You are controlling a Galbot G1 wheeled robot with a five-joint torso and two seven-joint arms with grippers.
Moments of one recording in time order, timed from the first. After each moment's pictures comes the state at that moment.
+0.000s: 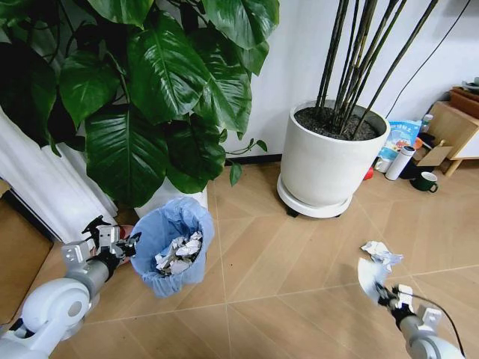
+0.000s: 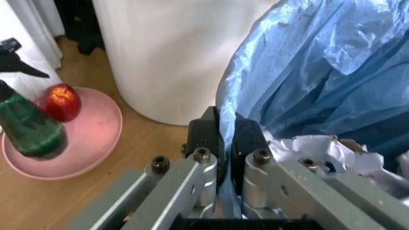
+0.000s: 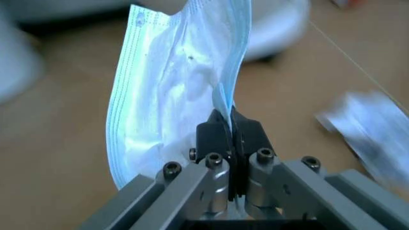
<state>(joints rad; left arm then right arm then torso) 1.43 -0.77 -0.56 -2.01 -1.03 0.42 -0.25 -1.46 0.91 0.54 1.45 0.79 0.15 -0.24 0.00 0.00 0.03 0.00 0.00</state>
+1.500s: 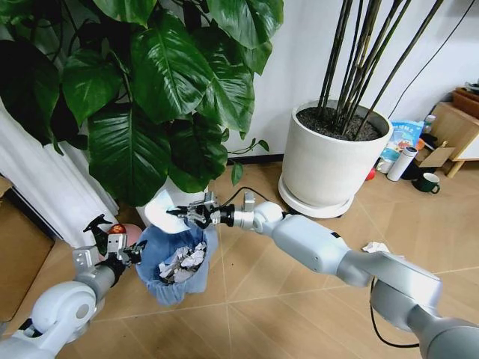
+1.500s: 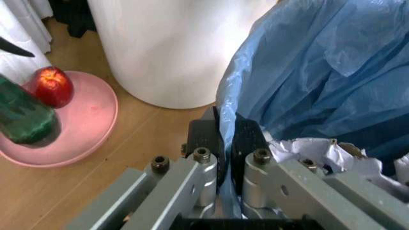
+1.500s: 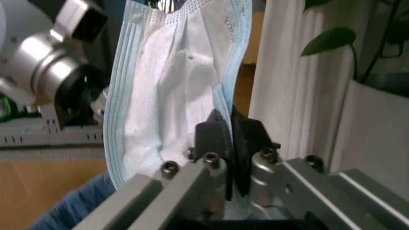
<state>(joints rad) 1.41 -0.74 -0.50 -1.97 -1.02 0.41 -0.23 -0.22 1.34 -0.67 0.96 0.94 0.39 -0.95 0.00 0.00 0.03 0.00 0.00</state>
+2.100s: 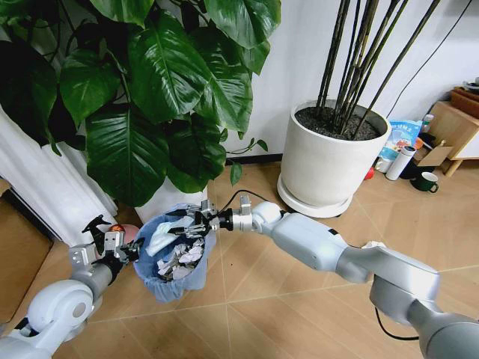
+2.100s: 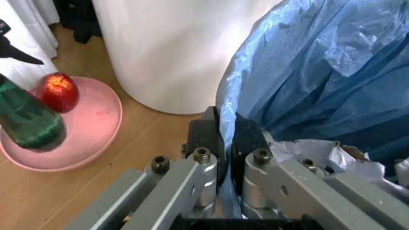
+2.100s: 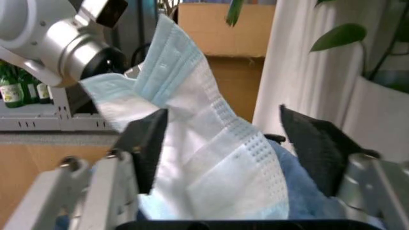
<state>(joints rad) 1.41 -0.74 -0.52 -1.98 -1.03 0.41 -0.23 -0.21 1.28 -0.68 1.01 0.93 0.37 -0.97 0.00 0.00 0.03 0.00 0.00</state>
